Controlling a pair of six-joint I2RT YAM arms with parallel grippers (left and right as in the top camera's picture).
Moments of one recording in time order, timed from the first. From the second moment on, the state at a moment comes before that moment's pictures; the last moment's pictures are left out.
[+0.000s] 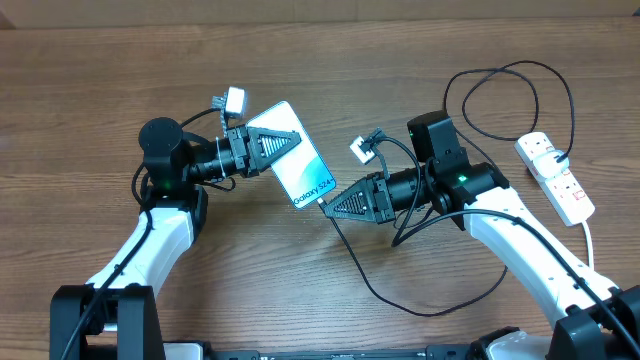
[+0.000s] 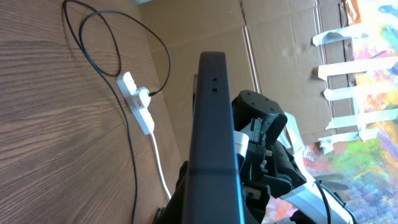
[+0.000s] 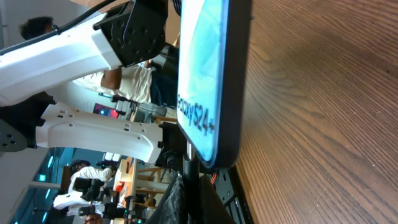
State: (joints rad) left arm -0.04 1.52 0.73 0.75 1.28 -1.26; right arm 0.38 1.48 0.98 -0.43 -1.27 0.20
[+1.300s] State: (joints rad) left arm -0.04 1.52 0.73 0.75 1.28 -1.26; right arm 0.38 1.48 0.98 -0.45 -1.27 0.22
